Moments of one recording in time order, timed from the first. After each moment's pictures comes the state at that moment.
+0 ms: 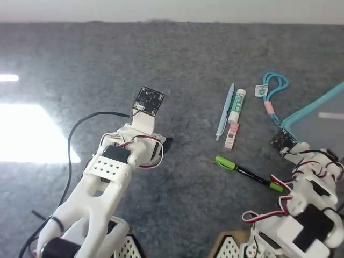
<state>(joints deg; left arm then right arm) 12.0 -30.0 63.2 35.8 0.0 39.0 -7.2 68.0 -6.7 85.1</state>
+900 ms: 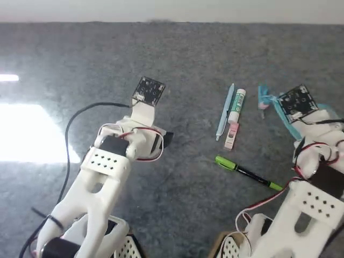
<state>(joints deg) 12.0 -30.0 51.8 48.7 0.0 25.5 -53.4 39.6 62.6 56.1</state>
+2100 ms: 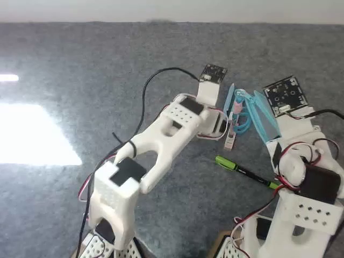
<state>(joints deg) 30.2 29.9 -4.3 57.0 19.2 13.4 -54.0 27.3 85.5 34.9</state>
